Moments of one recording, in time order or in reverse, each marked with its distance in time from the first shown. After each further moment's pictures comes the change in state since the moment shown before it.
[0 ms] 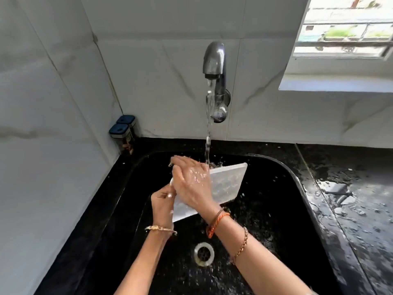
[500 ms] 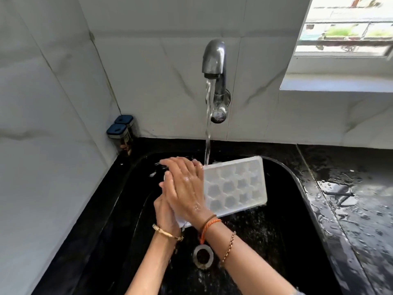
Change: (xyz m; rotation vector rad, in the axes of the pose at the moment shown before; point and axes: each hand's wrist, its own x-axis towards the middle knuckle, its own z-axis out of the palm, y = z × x) left_hand -0.001 -0.010 0.015 -0.293 0.022 -0.225; right_hand -0.010 0.002 0.015 -0.027 0.254 -0.192
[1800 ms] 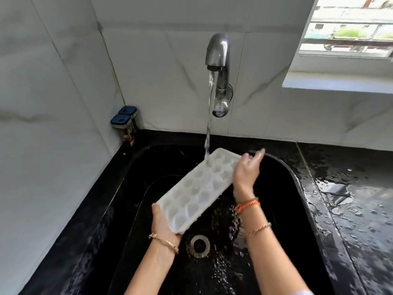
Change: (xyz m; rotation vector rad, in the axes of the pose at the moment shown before) left_hand -0.021 -0.024 -0.028 -0.188 0.162 -0.428; right_hand 0.008 0.083 -0.048 0.464 0.311 0.859
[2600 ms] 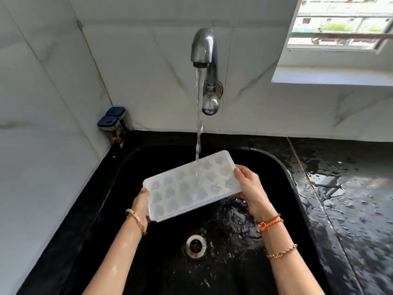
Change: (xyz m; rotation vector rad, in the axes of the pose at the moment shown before) left_hand 0.035 0.047 -0.002 0.359 0.071 -0.006; right_hand 0.001 0.029 -0.055 0.059 -0.478 0.169
